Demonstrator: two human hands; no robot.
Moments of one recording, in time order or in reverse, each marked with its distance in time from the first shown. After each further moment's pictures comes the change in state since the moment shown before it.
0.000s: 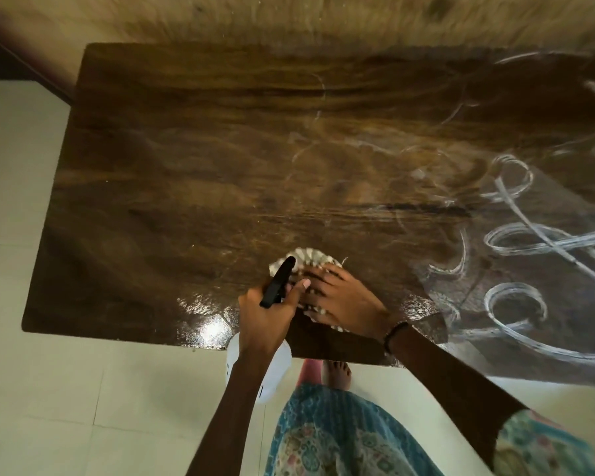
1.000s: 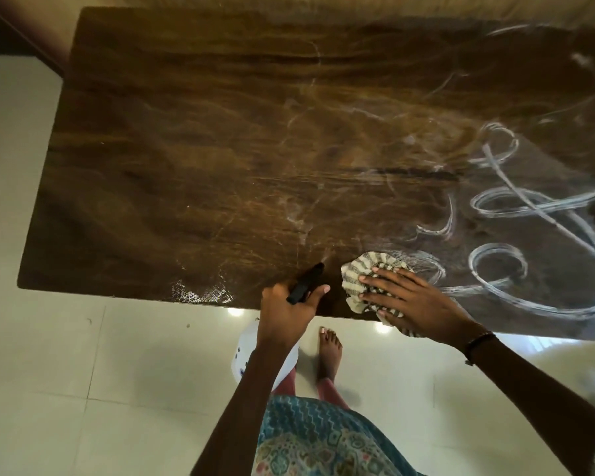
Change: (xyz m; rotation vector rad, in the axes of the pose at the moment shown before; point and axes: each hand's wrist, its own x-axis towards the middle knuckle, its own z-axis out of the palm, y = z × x) left_hand -0.057 -0.044 0.026 0.100 -0.118 0.093; right_hand -0.156 0.008 0.000 0.014 -0.102 0.094
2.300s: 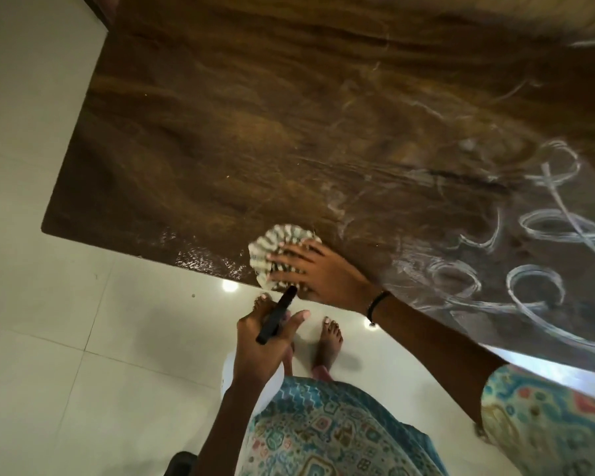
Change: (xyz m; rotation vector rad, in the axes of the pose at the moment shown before) left_hand -0.041 -0.072 -0.052 -0.230 0.135 0.054; right_hand 0.181 -0.095 -0.012 -0.084 0.006 -0.331
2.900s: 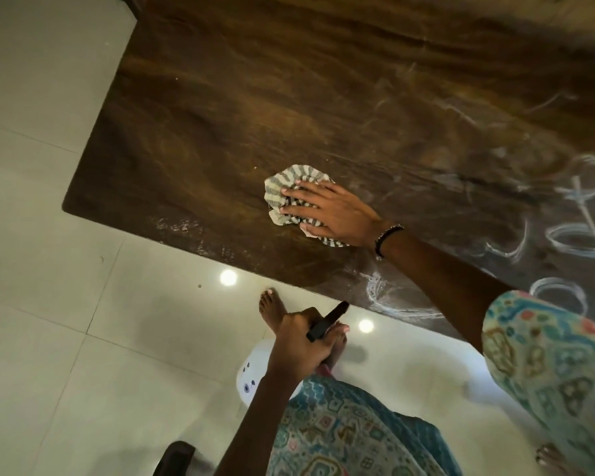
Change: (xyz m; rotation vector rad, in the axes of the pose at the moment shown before) left_hand 0.000 -0.016 0.013 0.167 -0.265 -0.031; right_hand 0.066 0.066 -0.029 0.004 -0.094 0.040
